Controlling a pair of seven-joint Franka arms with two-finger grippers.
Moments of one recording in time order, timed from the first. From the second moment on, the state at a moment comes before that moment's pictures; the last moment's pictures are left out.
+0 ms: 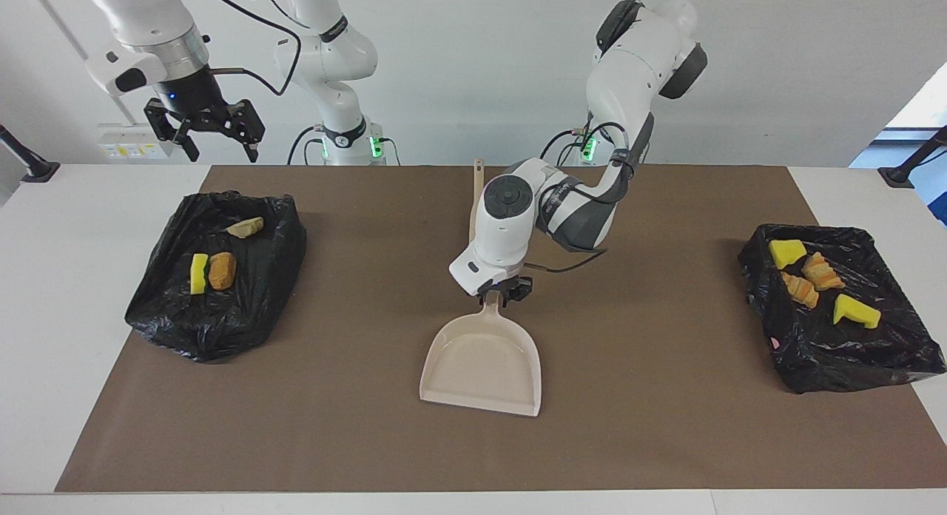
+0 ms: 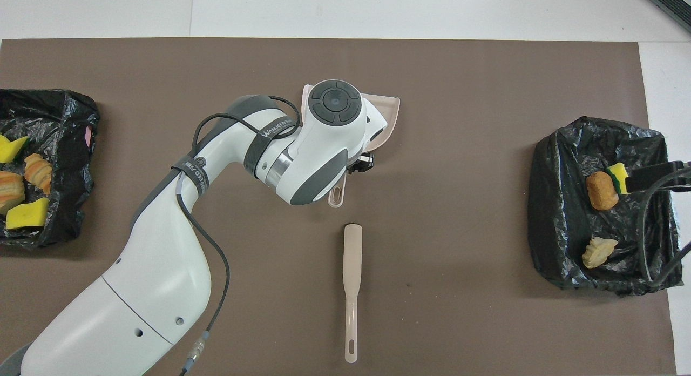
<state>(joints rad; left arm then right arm) -0.31 0.71 -0.48 -1.28 0.28 1.91 -0.60 0.06 -0.09 -0.11 -1.61 -0.04 1.53 -0.04</state>
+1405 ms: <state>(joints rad) -0.28 0.20 -0.05 -1.52 0.13 1.63 -0.24 0.06 -0.09 -0.11 -1.61 -0.04 1.53 -0.04</state>
